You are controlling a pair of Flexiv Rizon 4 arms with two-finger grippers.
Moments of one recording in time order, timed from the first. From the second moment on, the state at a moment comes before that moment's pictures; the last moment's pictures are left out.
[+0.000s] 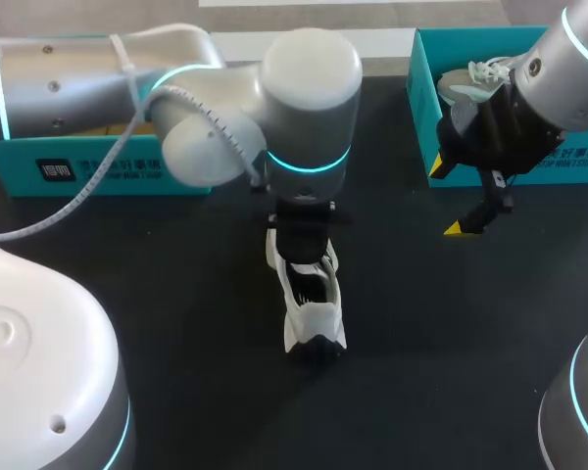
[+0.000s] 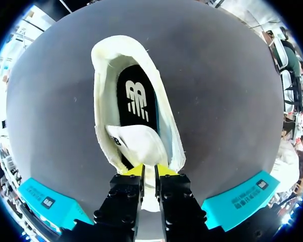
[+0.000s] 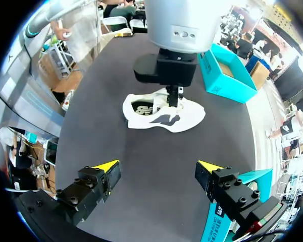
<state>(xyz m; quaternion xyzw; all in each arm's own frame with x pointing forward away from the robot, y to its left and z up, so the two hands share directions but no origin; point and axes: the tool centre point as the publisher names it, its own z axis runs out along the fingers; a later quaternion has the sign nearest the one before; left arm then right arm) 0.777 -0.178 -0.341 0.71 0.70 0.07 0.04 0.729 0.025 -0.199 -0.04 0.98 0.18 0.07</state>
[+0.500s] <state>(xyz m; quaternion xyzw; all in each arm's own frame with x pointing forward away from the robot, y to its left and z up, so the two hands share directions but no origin) 0.770 -0.180 -0.337 0.70 0.71 0.06 0.07 0.729 0.025 -0.199 -0.04 0.98 0.18 0.07</state>
